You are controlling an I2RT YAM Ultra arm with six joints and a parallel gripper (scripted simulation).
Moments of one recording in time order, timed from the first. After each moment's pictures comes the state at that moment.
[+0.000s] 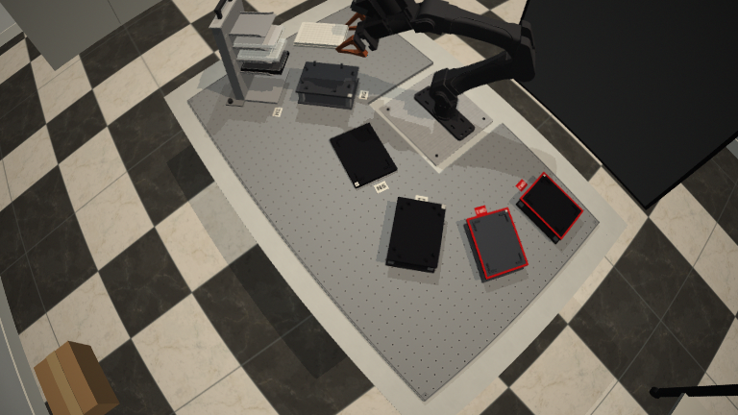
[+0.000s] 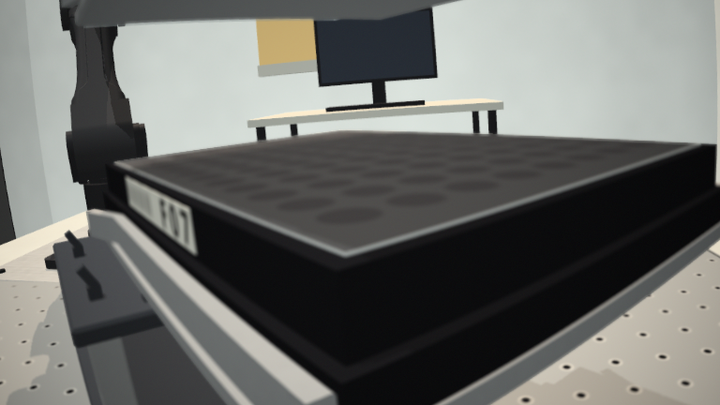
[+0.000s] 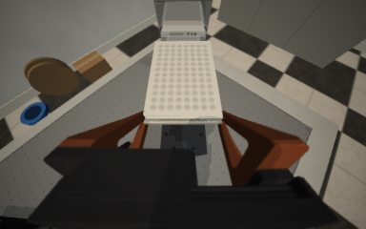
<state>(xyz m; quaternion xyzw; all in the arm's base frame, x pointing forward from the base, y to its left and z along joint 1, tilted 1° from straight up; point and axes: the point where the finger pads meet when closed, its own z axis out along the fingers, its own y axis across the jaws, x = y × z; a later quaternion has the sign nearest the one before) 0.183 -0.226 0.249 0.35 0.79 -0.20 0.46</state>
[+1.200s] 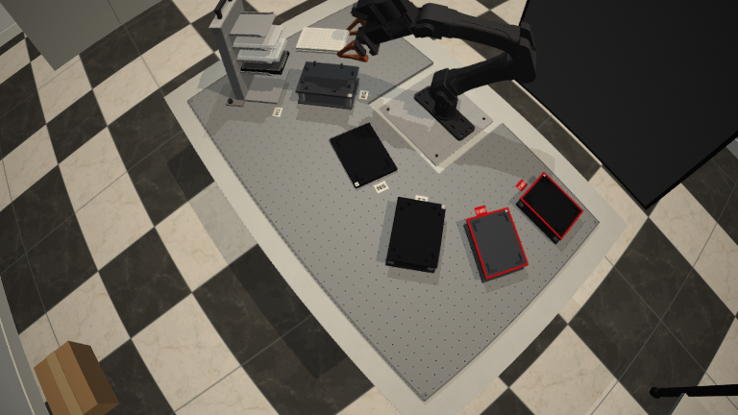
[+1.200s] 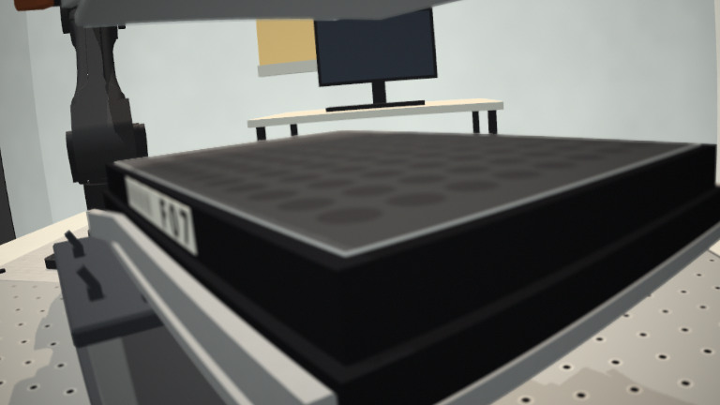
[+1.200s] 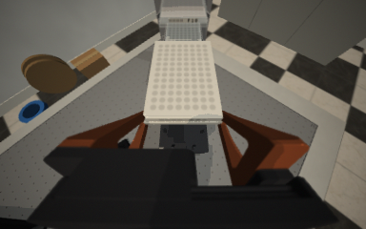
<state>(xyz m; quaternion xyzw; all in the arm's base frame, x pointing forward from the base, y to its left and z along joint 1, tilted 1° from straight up) 0.182 -0.225 0.230 0.35 0.79 -0.20 0.45</state>
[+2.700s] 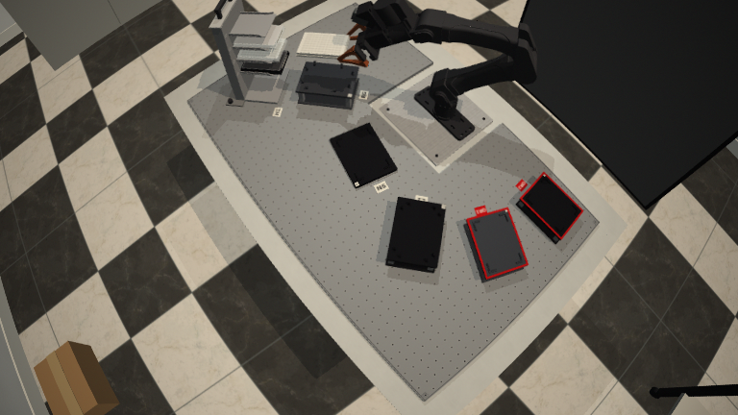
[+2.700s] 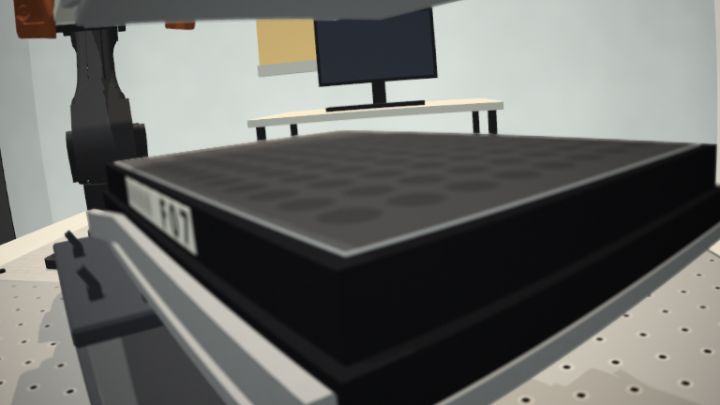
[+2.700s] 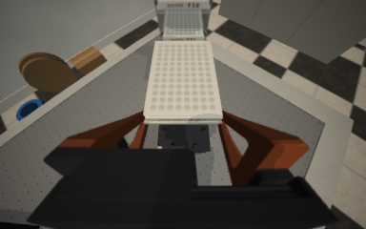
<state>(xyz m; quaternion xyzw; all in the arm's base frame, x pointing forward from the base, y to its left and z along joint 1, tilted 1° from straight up) 0.181 -0.225 0.211 0.35 0.79 -0.20 0.45</state>
